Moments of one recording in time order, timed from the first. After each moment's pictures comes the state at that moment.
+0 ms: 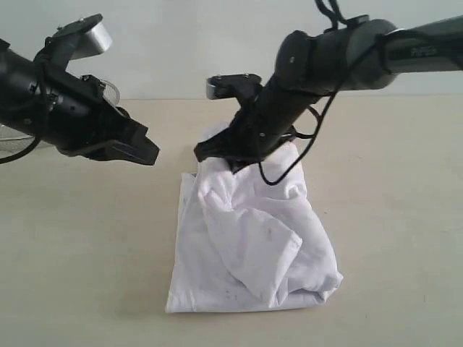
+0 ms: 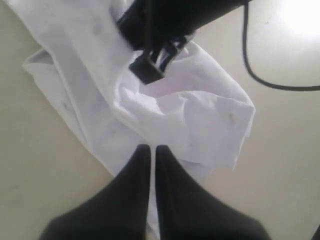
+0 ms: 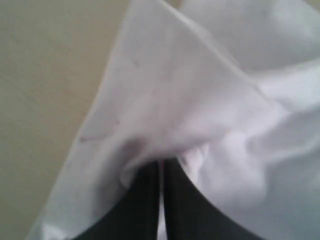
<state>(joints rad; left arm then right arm) -0.32 1.47 -1.00 -0.73 0.73 0.67 0.38 2.13 -1.59 0.41 0.67 -0.31</state>
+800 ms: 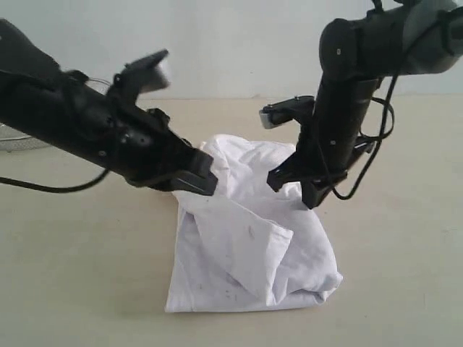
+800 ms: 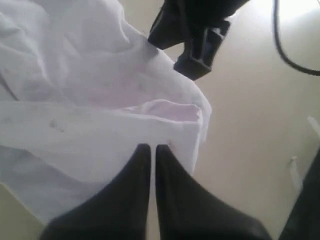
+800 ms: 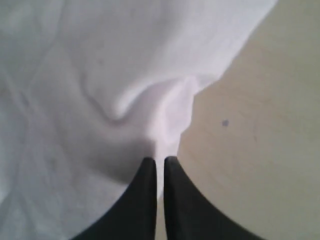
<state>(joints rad) -0.48 1.61 -1.00 -0.92 0.64 0.74 0.27 1.98 -1.41 0.10 1.00 -0.19</state>
